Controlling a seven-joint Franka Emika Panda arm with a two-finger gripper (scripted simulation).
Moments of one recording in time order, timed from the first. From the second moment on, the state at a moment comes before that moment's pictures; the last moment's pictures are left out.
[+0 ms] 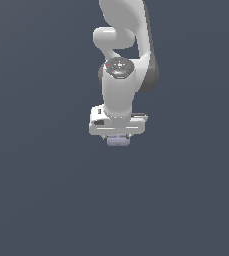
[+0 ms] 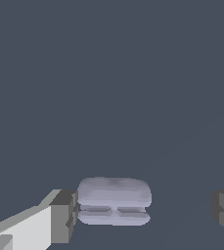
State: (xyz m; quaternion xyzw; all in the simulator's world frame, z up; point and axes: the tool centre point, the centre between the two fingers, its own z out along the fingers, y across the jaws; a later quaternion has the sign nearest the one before) arm 0.005 0.011 0.175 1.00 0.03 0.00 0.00
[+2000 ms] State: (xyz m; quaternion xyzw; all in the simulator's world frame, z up) arm -0.018 0.015 0.139 0.96 0.27 -0.01 0.01
